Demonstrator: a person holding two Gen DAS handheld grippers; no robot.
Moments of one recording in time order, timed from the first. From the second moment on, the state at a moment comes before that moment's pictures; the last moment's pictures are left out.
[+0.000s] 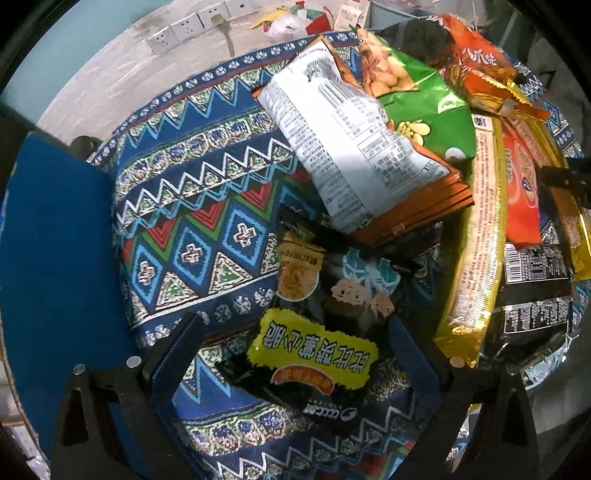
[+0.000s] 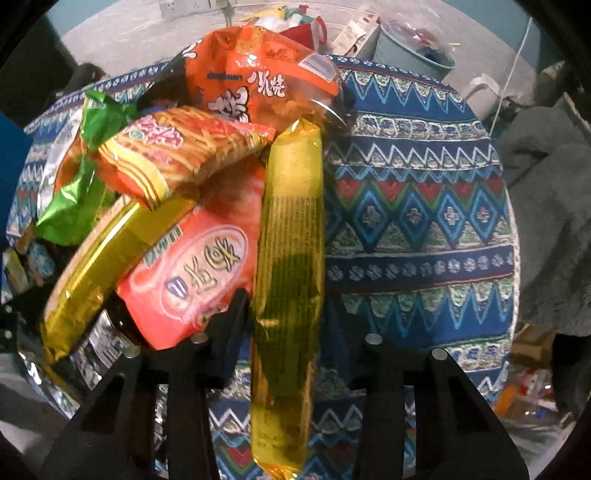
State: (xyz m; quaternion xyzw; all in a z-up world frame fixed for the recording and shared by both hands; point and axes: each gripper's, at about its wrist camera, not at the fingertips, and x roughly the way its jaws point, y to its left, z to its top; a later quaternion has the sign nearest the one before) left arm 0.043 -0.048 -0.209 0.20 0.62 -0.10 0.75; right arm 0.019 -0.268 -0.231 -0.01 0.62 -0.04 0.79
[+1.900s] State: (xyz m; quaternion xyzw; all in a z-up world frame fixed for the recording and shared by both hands) left arm 0.010 0.044 -0.072 0.08 0.51 -0.08 0.86; right arm 0.023 -0.112 -0.113 0.02 0.50 0.12 0.86
